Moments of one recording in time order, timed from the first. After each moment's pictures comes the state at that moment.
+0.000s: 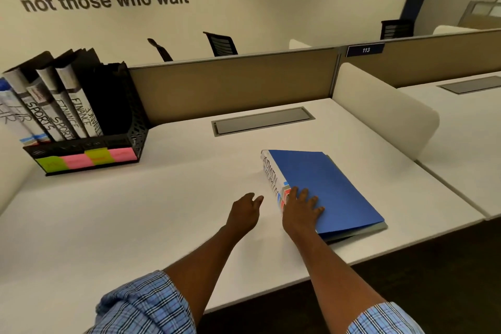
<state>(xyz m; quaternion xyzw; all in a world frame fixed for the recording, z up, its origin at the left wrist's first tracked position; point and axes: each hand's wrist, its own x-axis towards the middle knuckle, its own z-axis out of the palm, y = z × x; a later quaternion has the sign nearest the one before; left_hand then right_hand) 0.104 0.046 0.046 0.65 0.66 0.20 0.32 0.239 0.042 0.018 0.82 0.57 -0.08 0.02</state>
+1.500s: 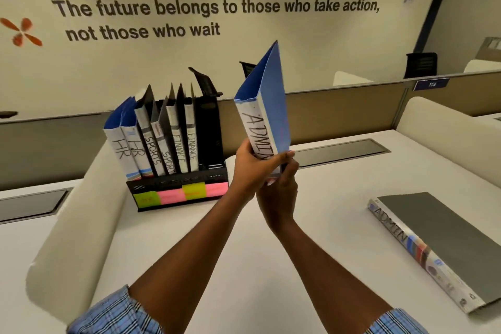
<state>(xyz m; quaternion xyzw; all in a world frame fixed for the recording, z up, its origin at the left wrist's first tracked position) -0.225 0.154 0.223 0.57 0.38 0.57 0.45 -0.164 0.138 0.160 0.58 0.52 -0.06 -0.62</state>
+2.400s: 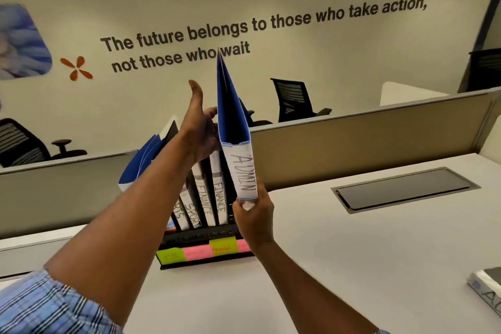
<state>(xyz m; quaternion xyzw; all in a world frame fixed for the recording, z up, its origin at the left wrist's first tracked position) -0.364 0.332 0.355 0.46 0.43 0.51 0.59 -0.276 0.309 0.141 0.41 0.56 -0.22 -0.68</state>
